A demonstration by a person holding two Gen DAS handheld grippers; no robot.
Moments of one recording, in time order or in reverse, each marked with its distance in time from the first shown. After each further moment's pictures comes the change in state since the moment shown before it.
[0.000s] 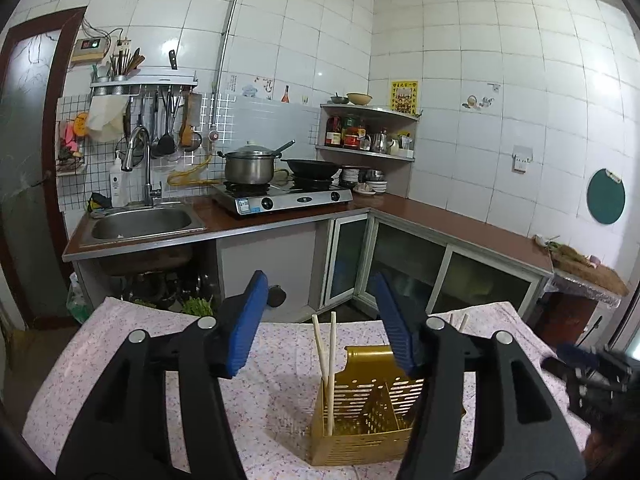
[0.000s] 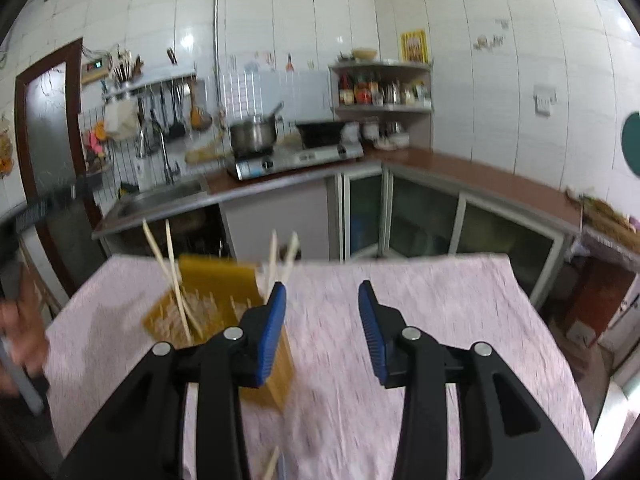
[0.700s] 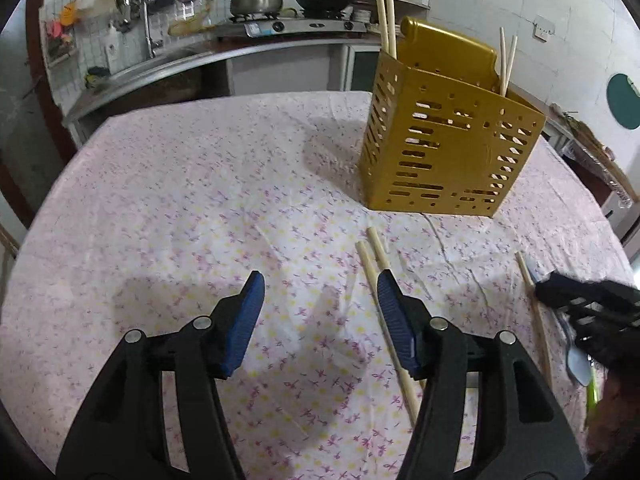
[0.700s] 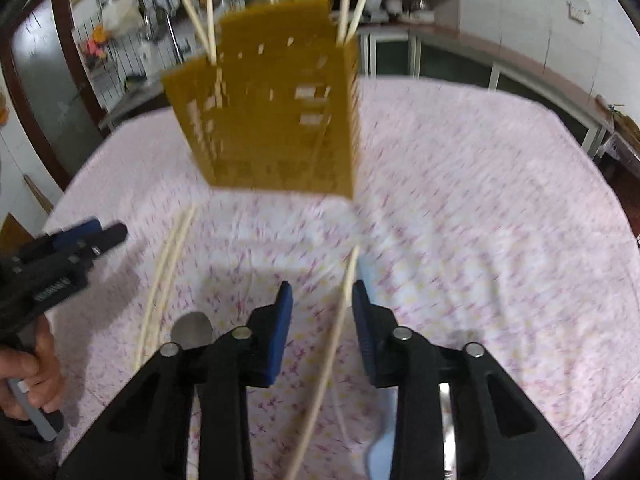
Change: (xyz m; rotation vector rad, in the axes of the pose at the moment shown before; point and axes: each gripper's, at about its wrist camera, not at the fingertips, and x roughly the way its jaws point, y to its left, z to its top) left arm -0.006 0.056 -0.196 0.022 0.555 -0.005; right arm 0.065 0.077 -0.150 -0.012 0.433 0.035
